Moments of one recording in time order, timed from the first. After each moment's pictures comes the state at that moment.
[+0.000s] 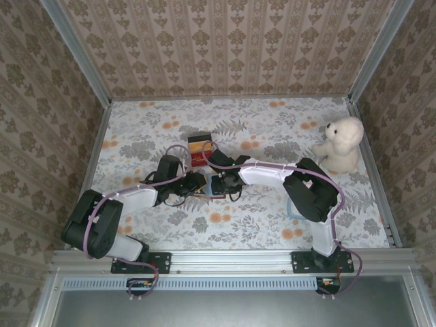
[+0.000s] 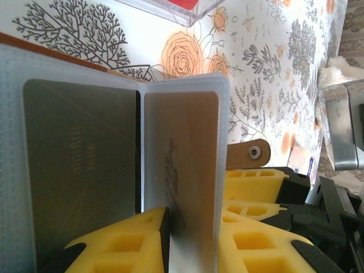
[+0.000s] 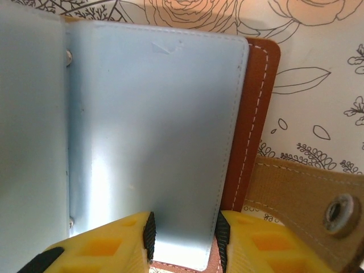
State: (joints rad) left arm -0.49 1.42 0.52 0.13 0.52 -0.93; right arm 0.82 1.97 1.31 -0.56 -0.04 0.71
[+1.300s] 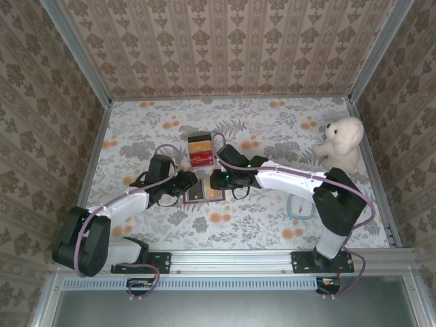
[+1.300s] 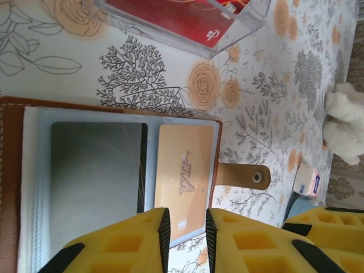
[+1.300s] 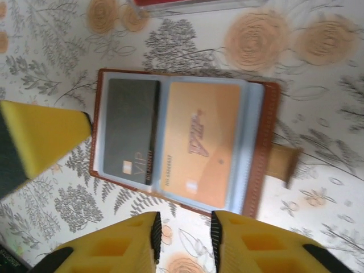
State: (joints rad) left arm -0.42 1.28 0.52 -0.04 0.45 -0.90; right arm 0.83 1.76 1.22 -0.43 -0.11 0.73
